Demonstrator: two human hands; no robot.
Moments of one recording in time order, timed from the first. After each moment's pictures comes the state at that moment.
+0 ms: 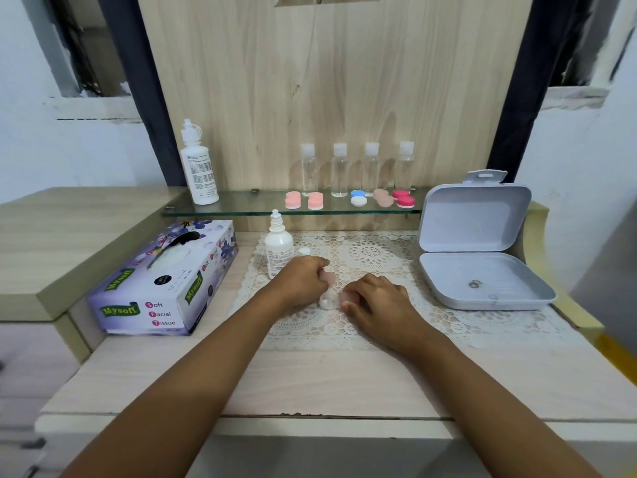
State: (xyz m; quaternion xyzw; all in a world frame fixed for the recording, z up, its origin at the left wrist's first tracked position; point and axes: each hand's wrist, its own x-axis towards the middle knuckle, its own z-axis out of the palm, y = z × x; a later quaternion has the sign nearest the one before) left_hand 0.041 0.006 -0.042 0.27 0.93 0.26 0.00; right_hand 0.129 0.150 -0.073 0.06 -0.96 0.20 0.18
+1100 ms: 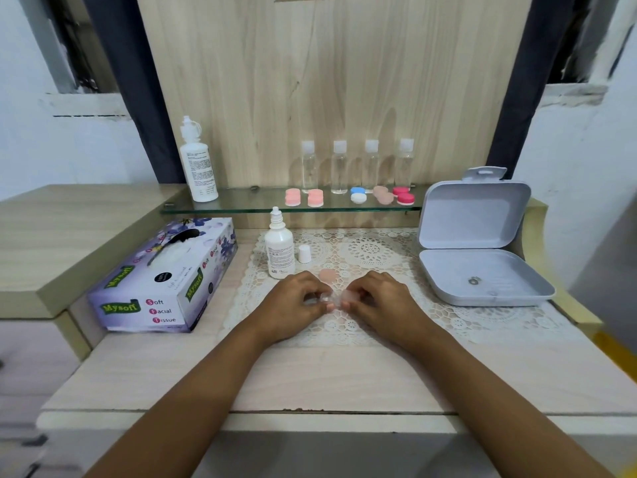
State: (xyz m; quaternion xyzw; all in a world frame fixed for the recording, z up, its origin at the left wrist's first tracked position) left_hand 0.072 -0.023 -0.063 0.37 0.87 0.33 -0.06; right_hand 0.132 0.150 -0.068 0.04 -0.94 0.28 0.18
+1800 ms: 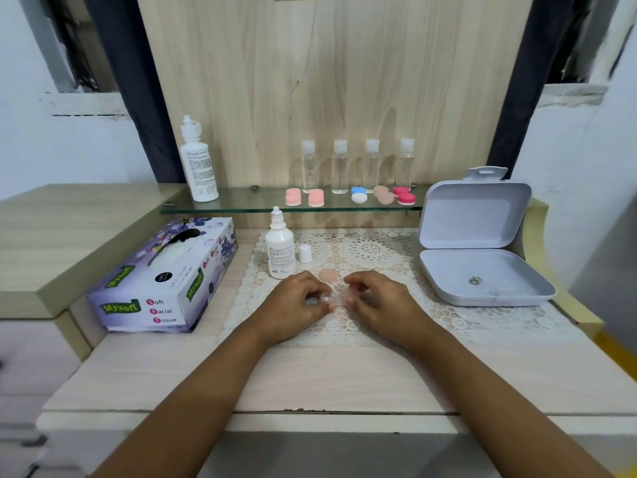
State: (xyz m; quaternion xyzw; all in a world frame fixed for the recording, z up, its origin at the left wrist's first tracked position) left_hand 0.071 -0.022 -0.066 0.36 0.87 0.34 -0.06; right_hand 0.134 0.151 -0.069 0.06 -0.93 0.32 0.18
